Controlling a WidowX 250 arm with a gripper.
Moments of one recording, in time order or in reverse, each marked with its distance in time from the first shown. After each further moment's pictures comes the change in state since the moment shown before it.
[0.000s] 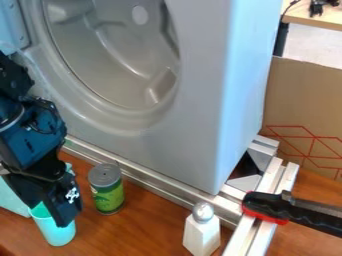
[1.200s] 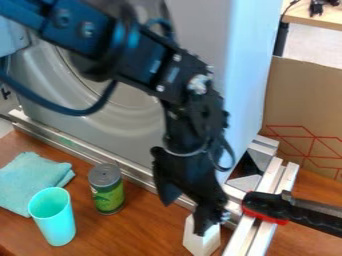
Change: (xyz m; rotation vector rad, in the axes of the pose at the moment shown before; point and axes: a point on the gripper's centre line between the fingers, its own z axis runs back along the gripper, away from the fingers) arm 0.087 -0.101 -0.059 0.121 0.020 -0.236
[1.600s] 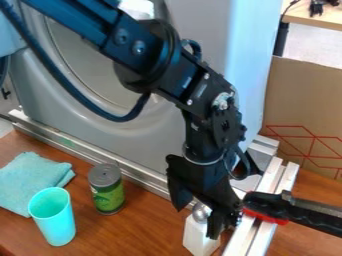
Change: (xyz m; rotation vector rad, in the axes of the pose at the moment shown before) arm 0.015 -0.001 -0.027 0.009 0.041 0.024
